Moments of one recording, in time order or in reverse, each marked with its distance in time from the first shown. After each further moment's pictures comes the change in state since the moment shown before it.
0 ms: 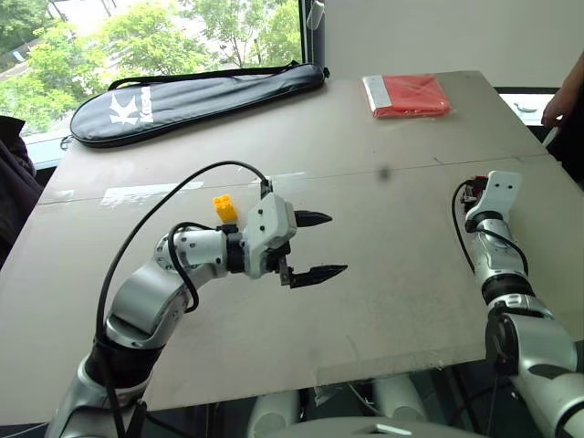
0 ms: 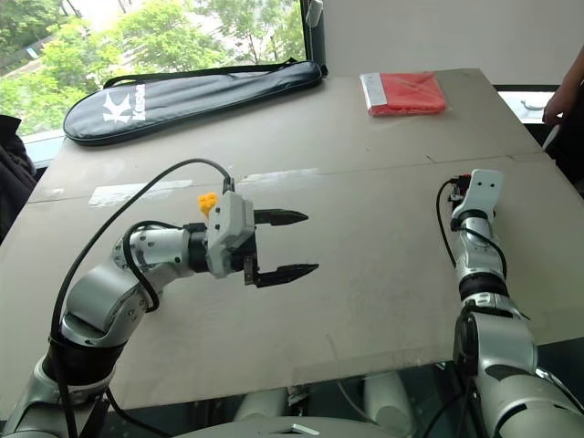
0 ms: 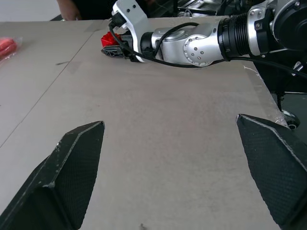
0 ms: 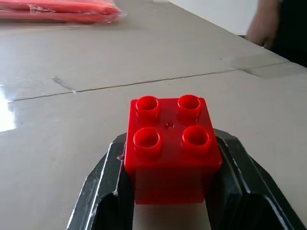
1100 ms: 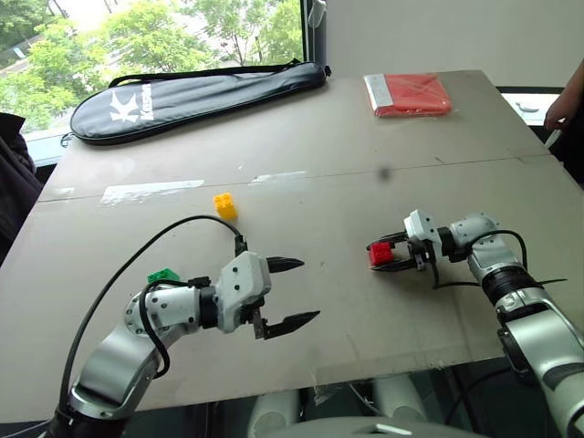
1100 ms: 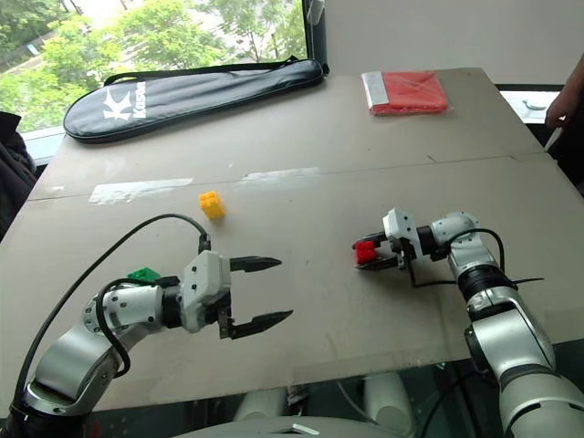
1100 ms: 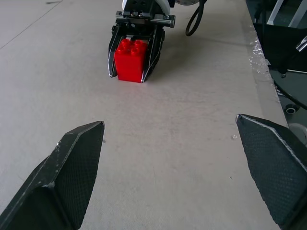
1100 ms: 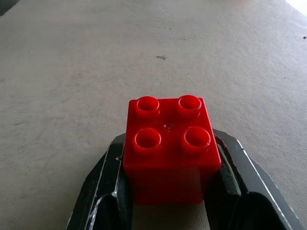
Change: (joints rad) left arm 0.359 0.060 0.085 -0.070 0.083 -0.197 -0.018; right arm -0.139 -0.108 0.565 0.080 0.148 -0.205 1.406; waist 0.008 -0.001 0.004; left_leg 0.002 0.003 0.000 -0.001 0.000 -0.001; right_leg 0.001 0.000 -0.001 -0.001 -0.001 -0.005
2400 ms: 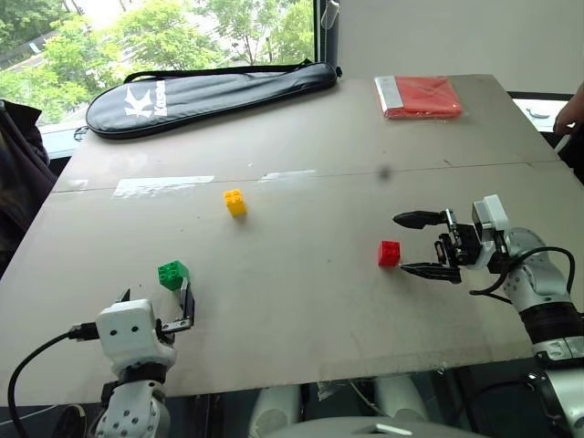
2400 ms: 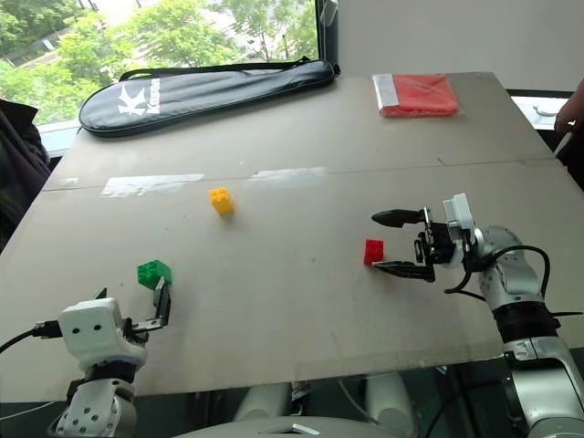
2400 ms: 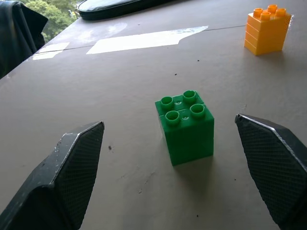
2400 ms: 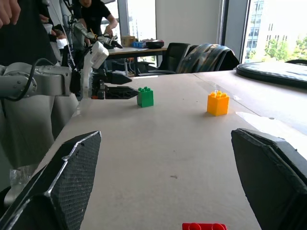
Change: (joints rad) left arm 0.420 -0.689 0.345 0.056 0.370 -0.231 0.845; right arm 0.361 -0.111 -0.269 -0.713 0.420 0.431 -0.033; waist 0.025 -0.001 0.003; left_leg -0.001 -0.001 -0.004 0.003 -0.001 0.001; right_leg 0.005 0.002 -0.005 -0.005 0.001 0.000
